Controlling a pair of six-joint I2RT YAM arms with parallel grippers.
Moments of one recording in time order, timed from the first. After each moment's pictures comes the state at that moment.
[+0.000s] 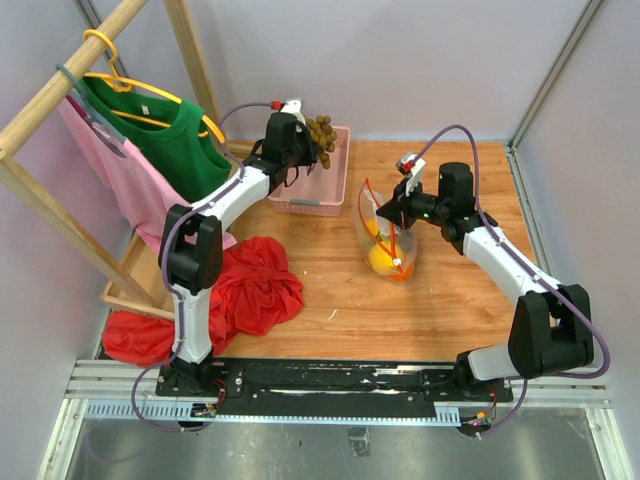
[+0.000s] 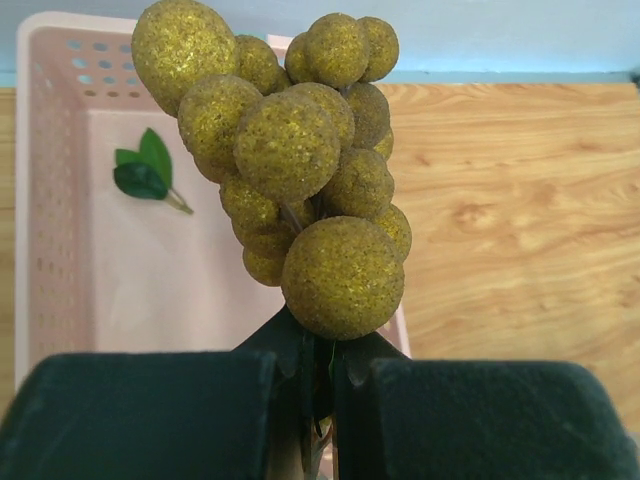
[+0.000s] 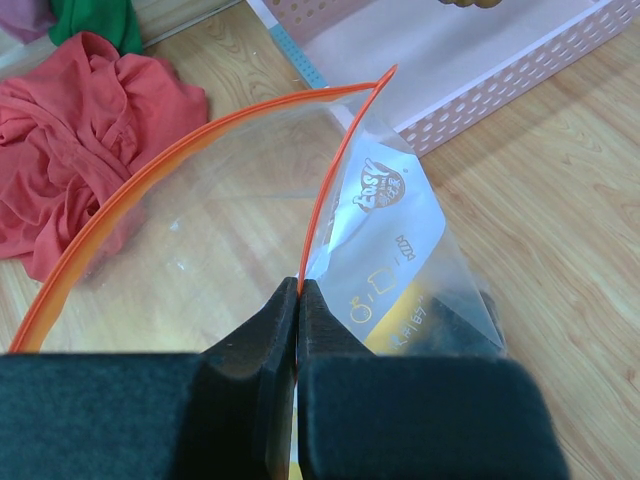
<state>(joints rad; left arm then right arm) -0.41 2.02 1.68 -0.02 0.00 -0.37 0.23 1.40 0.97 -0.04 -0.72 -0.17</state>
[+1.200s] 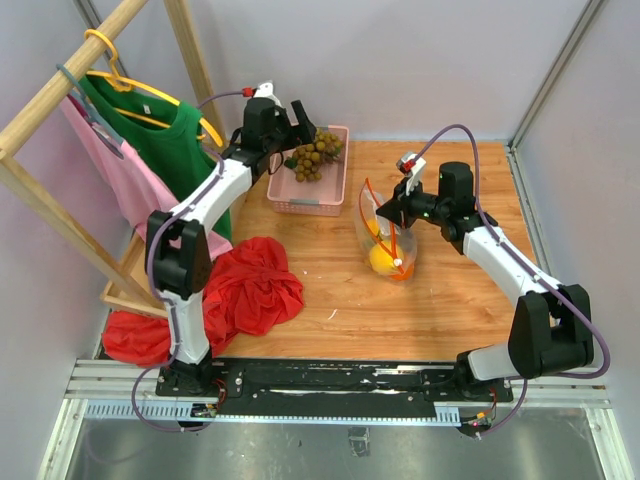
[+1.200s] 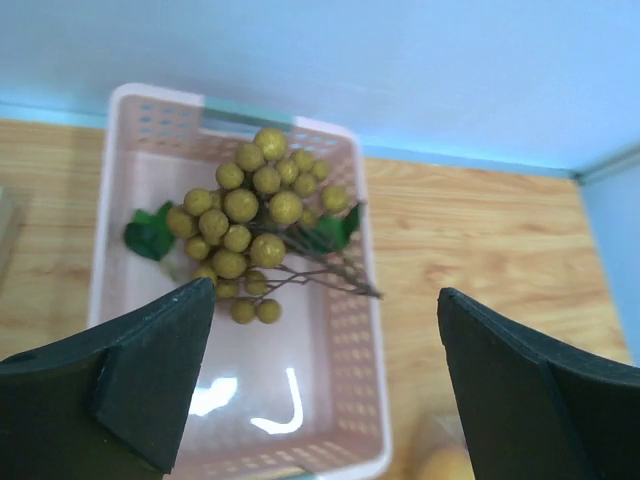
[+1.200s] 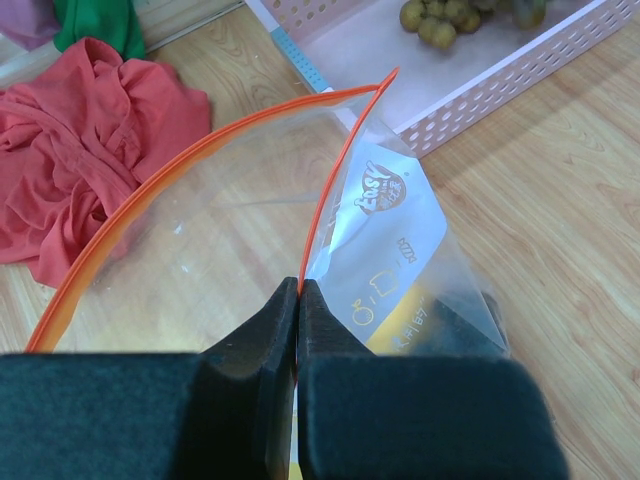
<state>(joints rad) -0.34 2.00 1.76 -0.09 -0.07 -0.47 0.23 1.40 0.97 -0.03 -0.73 -0.15</state>
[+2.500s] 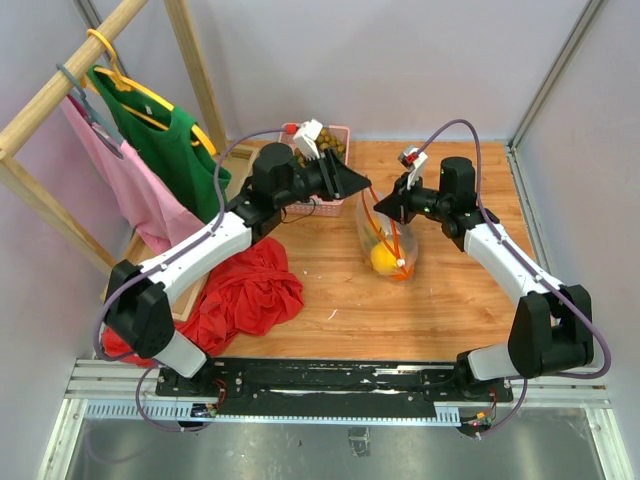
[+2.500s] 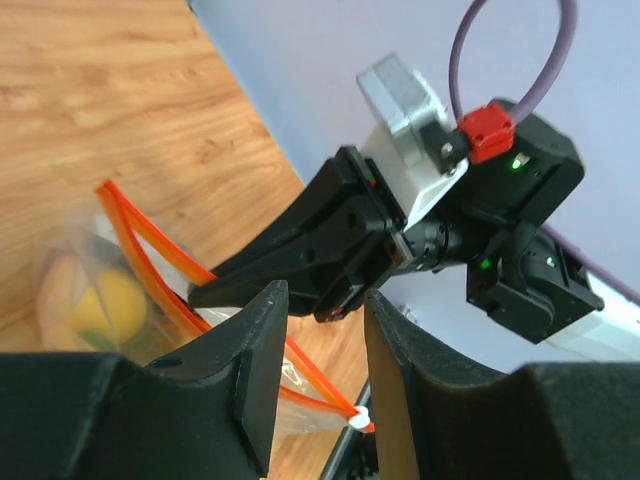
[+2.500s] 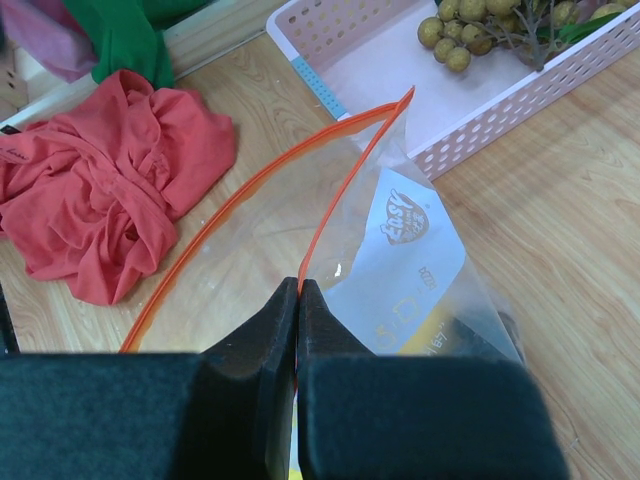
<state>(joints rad) -0.62 1.52 1.27 0.20 0.37 -0.78 0.23 1.40 1.01 -0.04 -0.75 -0.09</state>
